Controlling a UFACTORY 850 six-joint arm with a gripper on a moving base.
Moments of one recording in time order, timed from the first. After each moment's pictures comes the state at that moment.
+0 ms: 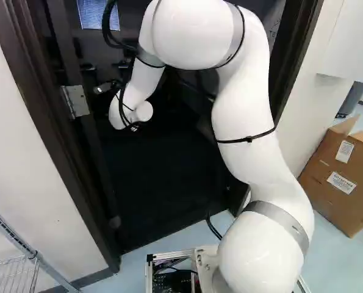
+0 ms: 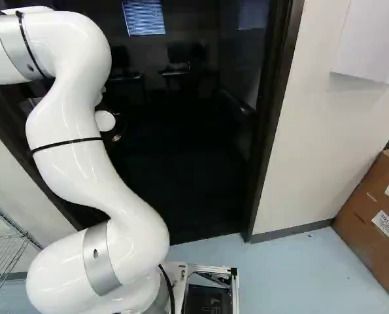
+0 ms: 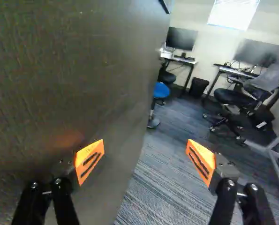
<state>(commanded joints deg) 33.3 -30.5 -64.8 -14.5 42.3 0.0</state>
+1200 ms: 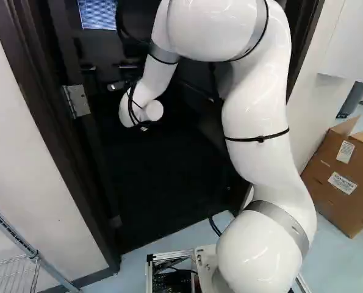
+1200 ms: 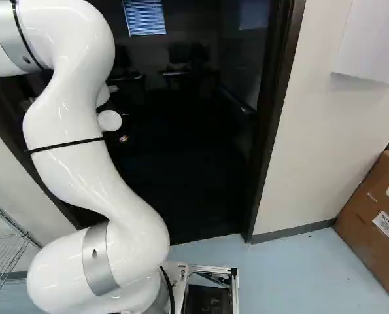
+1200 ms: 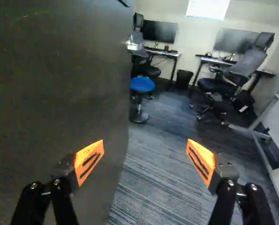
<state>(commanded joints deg) 29.2 -25.5 -58.4 -8.7 42.3 0.0</state>
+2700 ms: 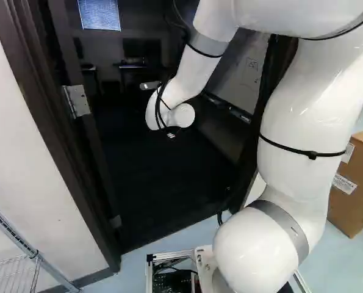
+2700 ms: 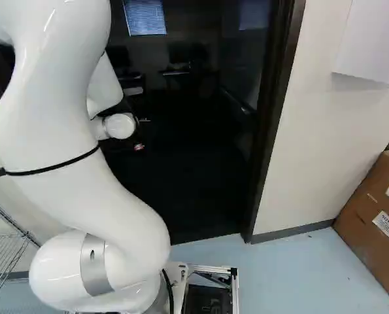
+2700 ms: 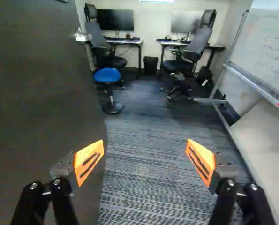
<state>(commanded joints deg) 20.8 -8.1 -37.8 -2.2 42.3 0.0</state>
